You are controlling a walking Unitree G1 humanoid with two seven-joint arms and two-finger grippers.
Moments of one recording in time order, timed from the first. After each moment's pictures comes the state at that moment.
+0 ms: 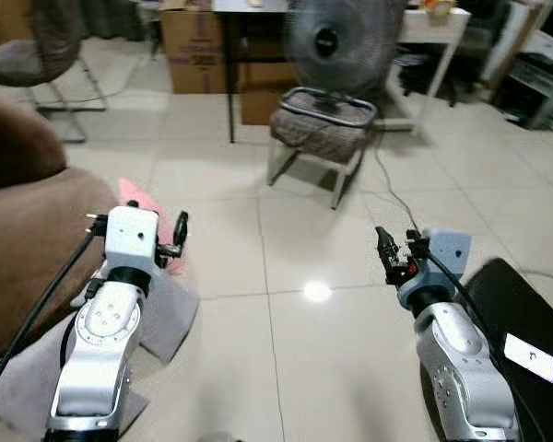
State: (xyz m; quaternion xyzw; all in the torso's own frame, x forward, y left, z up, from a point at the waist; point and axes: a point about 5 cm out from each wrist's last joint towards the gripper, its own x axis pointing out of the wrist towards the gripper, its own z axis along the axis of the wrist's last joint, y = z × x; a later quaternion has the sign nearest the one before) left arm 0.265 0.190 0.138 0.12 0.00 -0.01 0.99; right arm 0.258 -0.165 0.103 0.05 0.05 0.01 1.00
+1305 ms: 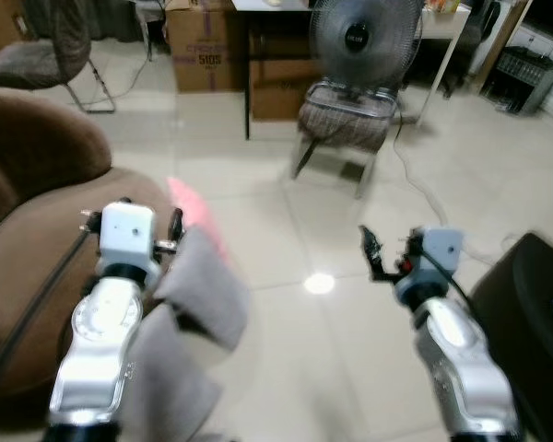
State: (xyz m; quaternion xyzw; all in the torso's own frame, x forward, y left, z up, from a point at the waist) left arm 0.268 0.185 0.135 0.11 0.01 -0.01 0.99; right arm 0.262 -0.168 0.099 0.05 0.07 0.02 1.00
